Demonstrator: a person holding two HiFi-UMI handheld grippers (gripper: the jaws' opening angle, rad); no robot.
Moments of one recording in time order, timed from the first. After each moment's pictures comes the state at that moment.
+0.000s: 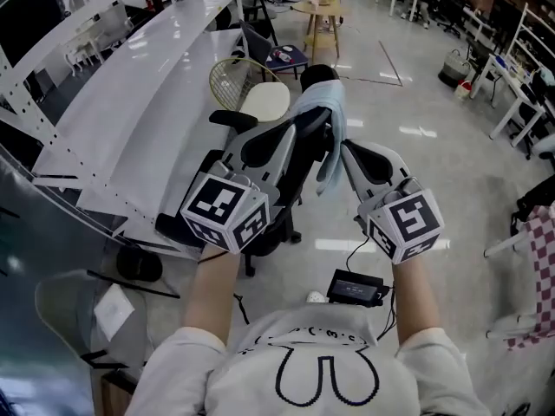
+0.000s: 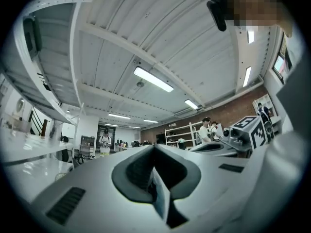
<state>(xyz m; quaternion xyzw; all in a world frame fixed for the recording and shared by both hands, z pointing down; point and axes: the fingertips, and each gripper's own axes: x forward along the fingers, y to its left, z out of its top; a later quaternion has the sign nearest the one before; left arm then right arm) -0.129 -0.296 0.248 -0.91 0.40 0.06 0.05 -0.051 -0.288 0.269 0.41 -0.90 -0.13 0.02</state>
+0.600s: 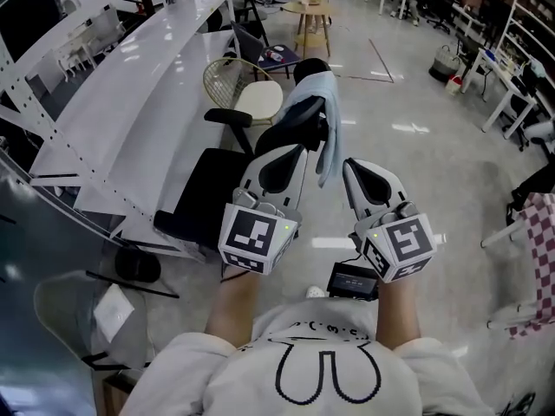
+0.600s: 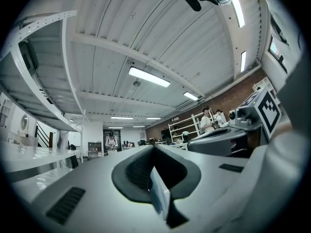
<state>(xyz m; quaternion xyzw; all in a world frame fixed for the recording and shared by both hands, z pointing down) -0.104 -0.249 0.288 -0.89 0.44 0.02 0.10 -0.036 -0.235 0.294 0.47 -0.88 -0.09 0.00</state>
